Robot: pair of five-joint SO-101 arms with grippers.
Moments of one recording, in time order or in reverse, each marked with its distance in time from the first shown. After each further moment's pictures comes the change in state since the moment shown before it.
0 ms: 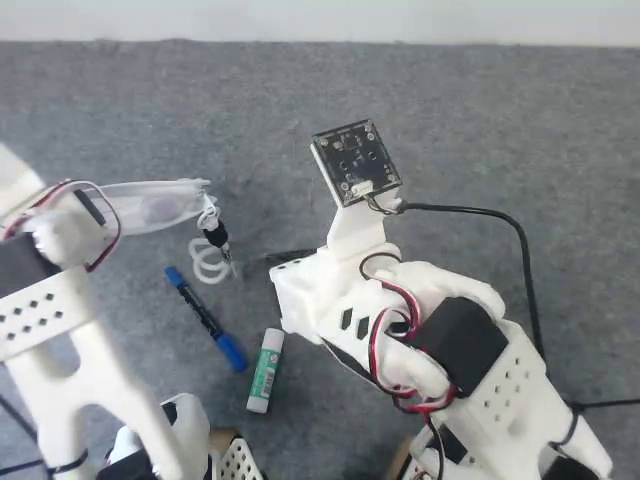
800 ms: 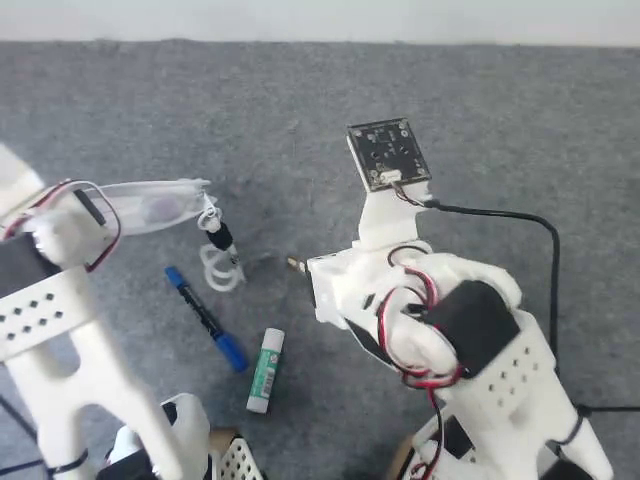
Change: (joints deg) left arm 0.0 0.0 0.0 0.0 0.0; right arm 7.7 0.7 -0.1 10.2 0.0
